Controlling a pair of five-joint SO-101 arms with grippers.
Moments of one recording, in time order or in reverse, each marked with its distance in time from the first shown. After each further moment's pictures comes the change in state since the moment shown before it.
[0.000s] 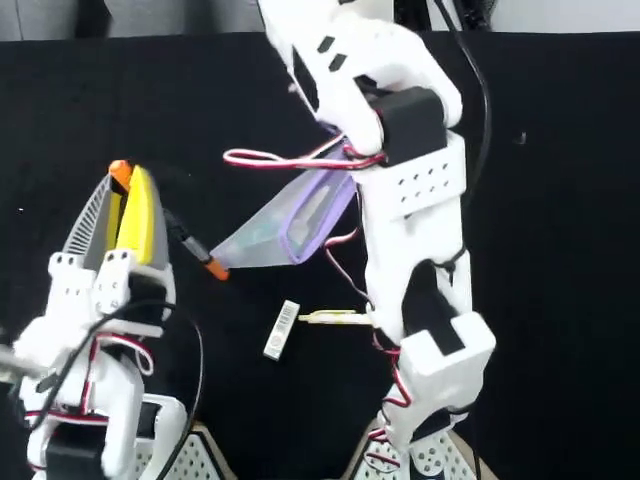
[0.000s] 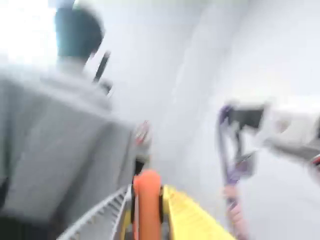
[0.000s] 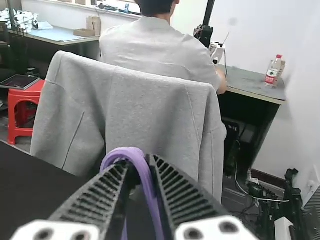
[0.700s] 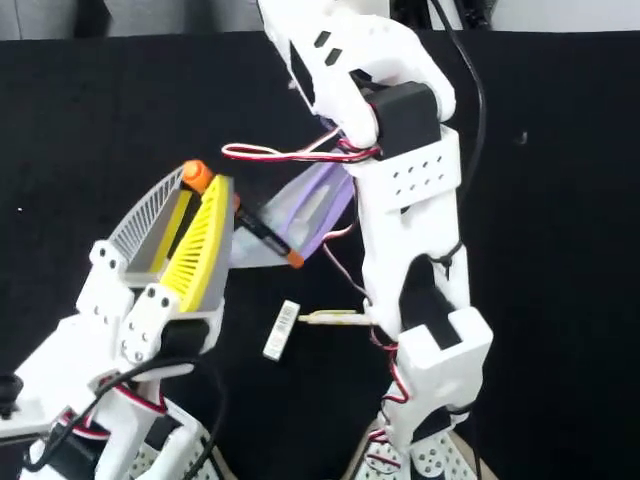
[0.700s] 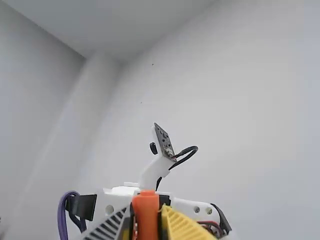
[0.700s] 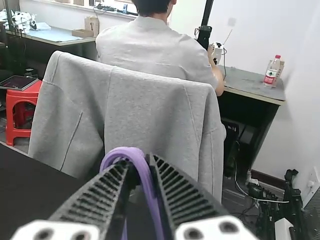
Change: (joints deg) left arm 26.1 6.2 -4.0 -24.6 -6.9; right arm 0.0 1.5 -1.1 -1.0 0.0
